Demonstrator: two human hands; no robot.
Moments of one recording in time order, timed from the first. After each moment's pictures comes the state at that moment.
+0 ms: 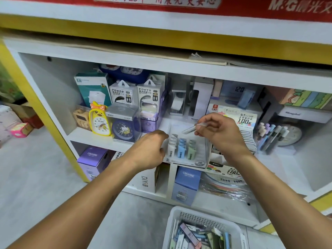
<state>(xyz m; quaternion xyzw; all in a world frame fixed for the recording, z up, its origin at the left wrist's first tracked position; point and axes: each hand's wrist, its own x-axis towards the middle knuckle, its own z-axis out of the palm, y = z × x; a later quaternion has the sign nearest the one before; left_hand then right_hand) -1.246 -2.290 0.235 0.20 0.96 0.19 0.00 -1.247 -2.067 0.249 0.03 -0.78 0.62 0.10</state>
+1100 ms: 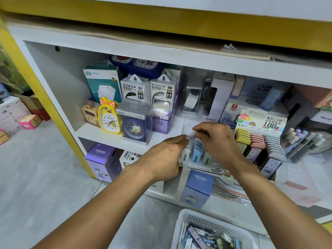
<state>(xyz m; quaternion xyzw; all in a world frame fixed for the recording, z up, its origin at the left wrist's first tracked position) -1.259 -2.295 0.208 0.29 0.94 0.18 0.02 -1.288 -2.100 0.210 0.15 -0.93 0.29 0.19</state>
